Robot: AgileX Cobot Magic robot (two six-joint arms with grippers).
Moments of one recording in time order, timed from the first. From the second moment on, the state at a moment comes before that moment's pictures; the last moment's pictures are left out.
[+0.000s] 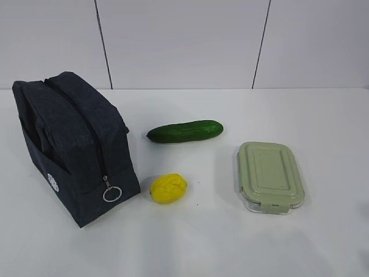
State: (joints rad) left arm -0.03 0.01 -0.53 -0.10 1.11 0.09; right arm 0.01 -0.02 -0.50 -0.15 1.14 -0.02
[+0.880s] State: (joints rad) left arm -0.03 0.01 -0.53 -0.10 1.11 0.09; right arm 0.01 0.63 -0.70 0.25 1.00 -0.14
